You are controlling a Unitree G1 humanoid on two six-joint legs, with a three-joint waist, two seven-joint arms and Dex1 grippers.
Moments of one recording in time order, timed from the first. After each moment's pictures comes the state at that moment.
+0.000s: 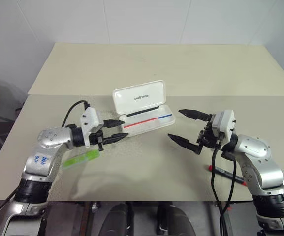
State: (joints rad) left arm -0.46 0.60 -0.06 -0.03 -0.32 0.24 -0.96; right arm -0.27 -0.56 -0.05 -0.23 0.45 0.10 0.95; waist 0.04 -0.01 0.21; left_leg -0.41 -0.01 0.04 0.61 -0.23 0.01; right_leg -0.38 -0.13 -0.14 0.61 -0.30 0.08
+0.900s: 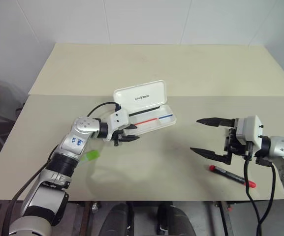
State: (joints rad) left arm -0.70 0.50 -0.26 0.33 -0.06 0.20 -1.03; right arm -0.15 -0.84 -0.21 -0.29 0.52 0.15 1.14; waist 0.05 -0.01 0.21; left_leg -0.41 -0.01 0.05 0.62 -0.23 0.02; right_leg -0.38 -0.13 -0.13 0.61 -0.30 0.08
